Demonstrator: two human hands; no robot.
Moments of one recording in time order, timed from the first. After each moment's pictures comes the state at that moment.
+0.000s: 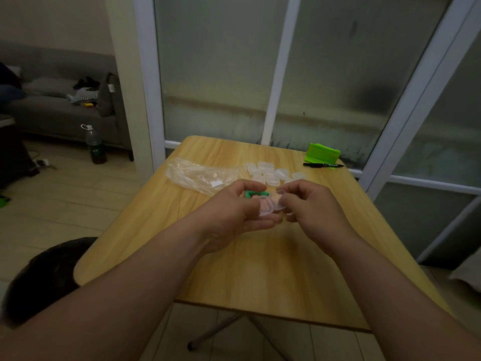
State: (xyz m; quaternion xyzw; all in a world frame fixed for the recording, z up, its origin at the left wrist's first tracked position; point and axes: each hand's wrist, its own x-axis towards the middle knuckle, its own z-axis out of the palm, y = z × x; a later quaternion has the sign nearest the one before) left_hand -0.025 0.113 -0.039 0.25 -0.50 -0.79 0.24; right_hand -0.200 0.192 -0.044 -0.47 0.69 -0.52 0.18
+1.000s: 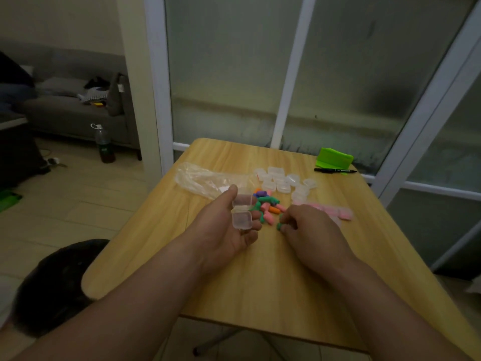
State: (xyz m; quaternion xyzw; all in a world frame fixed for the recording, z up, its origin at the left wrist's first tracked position) left_hand -0.012 0.105 -0.047 0.34 -0.34 -0.82 0.30; right_hand -0.192 0.183 -0.064 -0.58 0.79 -0.22 -0.01
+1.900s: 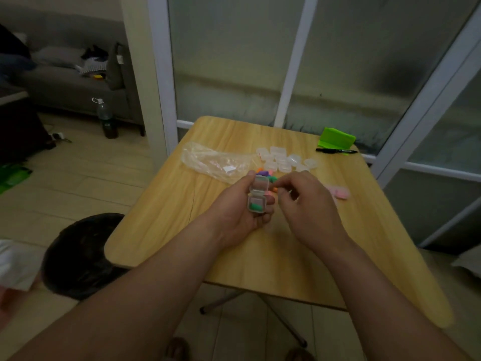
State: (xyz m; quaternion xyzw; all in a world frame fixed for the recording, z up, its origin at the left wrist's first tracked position) left_hand -0.030 0.108 -0.060 0.29 -0.36 -0.85 0.26; right_hand -0.168 0.196 -0.049 -0.61 0.69 -0.40 -0.03
